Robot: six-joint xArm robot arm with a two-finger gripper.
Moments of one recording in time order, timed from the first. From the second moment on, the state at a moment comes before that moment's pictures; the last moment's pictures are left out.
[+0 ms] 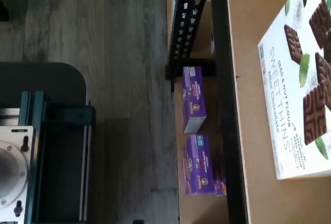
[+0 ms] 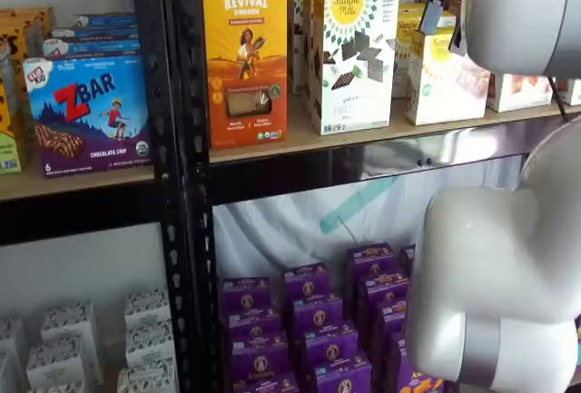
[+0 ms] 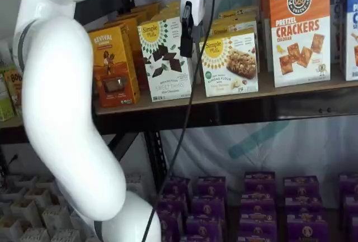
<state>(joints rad) -0.51 -0.36 -1.46 0.33 1.89 -1.98</state>
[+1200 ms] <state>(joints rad) -0.52 -0.40 -1.31 0.41 1.52 -2.02</state>
